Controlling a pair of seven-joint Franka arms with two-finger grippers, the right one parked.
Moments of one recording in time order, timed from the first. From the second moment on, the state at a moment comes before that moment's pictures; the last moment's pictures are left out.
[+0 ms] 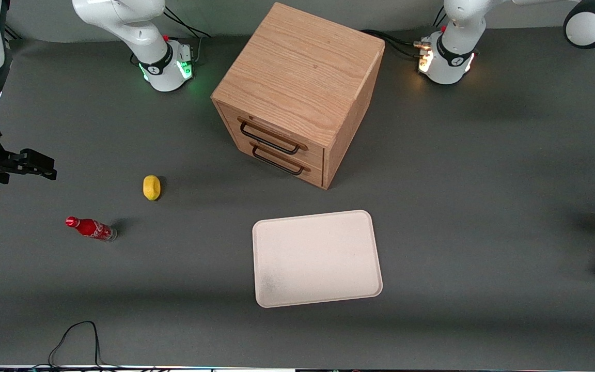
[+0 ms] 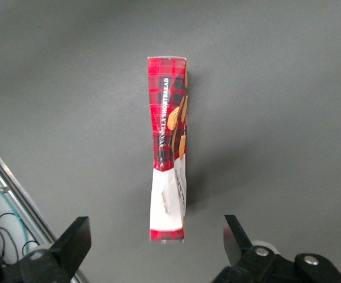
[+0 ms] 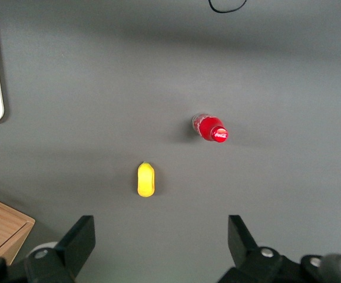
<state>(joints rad) 0.55 0.85 0.05 -0.96 -0.02 1.85 1.12</state>
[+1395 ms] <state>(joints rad) 0.55 1.00 0.02 -0.99 -0.02 2.01 1.13</state>
